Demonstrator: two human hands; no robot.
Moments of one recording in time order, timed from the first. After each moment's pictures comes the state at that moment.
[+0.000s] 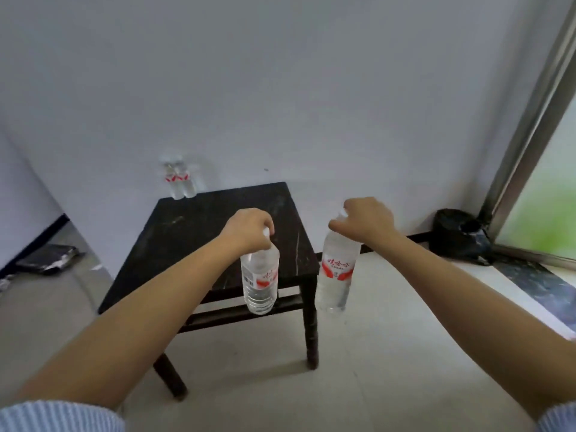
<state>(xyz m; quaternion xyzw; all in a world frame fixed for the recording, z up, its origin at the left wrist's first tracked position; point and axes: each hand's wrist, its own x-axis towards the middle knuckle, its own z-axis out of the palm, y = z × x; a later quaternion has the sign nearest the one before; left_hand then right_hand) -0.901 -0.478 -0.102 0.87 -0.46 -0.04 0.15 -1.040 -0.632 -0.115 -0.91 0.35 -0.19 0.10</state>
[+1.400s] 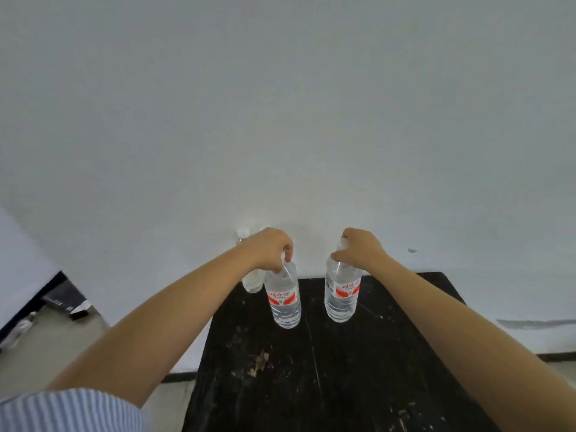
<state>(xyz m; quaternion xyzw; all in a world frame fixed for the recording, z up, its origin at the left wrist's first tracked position) -0.132 -0.648 -0.128 0.87 -0.48 -0.10 0.01 -0.235 -0.806 -0.165 -0.92 0.31 -0.06 0.25</state>
